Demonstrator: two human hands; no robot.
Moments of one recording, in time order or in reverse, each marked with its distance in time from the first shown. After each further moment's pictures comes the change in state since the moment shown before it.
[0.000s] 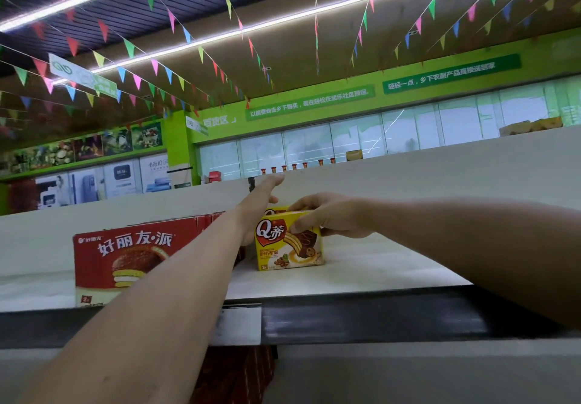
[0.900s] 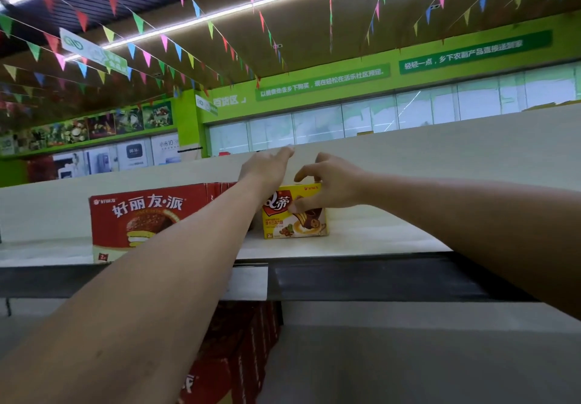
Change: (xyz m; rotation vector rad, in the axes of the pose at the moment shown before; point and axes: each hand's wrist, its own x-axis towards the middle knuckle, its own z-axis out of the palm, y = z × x) left_hand 0.004 0.000 0.006 0.398 0.352 0.308; right_hand -0.005 -0.007 0.006 -0.868 0.286 -0.244
